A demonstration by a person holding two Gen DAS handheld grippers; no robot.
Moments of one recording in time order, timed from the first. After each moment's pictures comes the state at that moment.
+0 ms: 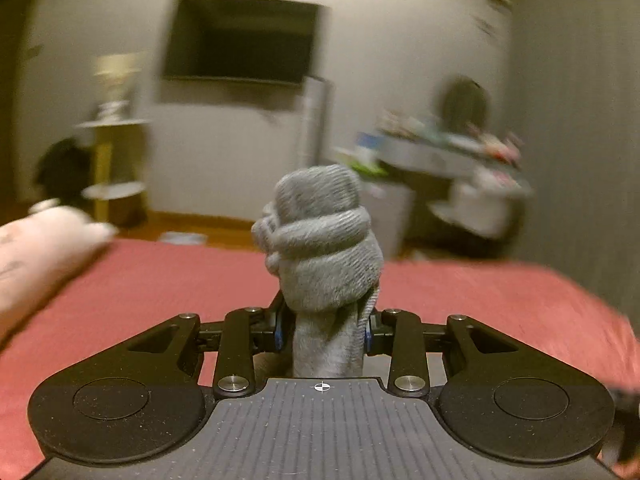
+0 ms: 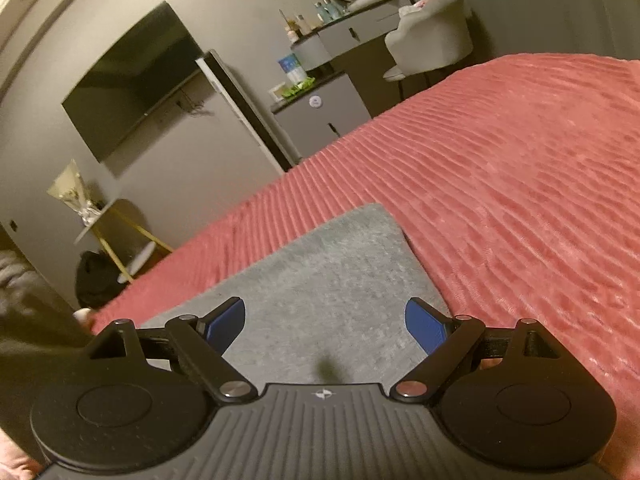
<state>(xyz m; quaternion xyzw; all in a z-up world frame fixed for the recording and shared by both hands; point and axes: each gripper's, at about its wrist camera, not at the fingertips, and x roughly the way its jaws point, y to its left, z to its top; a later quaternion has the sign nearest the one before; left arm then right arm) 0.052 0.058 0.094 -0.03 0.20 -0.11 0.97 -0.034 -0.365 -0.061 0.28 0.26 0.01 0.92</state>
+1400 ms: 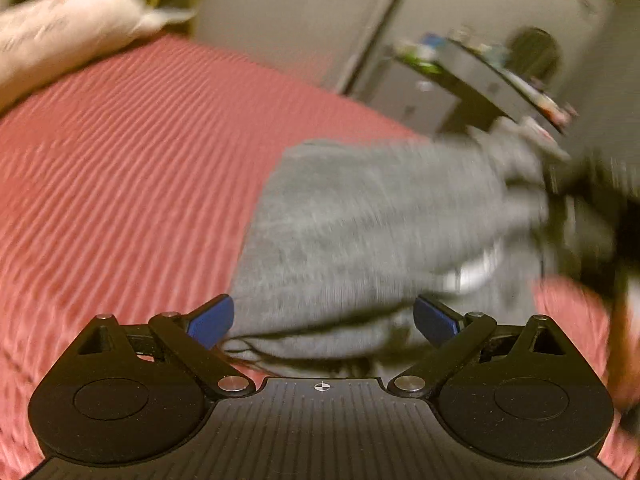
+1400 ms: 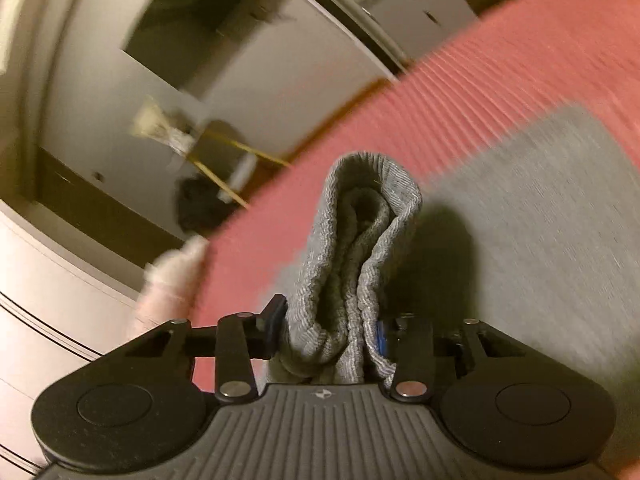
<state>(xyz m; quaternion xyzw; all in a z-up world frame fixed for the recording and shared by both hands) 0.027 0.077 0.006 -0.18 0.38 -0.07 0.90 0.034 -0.263 -0.005 0.35 0.35 0.19 0.85</state>
